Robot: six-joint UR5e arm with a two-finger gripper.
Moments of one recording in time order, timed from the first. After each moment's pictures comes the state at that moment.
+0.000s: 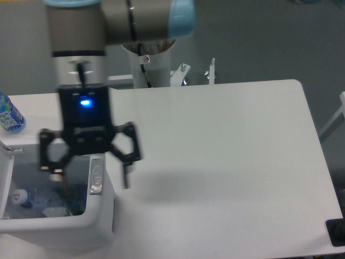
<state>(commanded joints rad) 2.27 -1.87 -1.27 -0.69 1.59 0.00</state>
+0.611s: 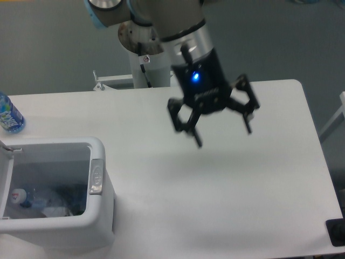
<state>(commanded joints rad) 2.45 -1.63 -1.45 -1.12 1.81 0.76</state>
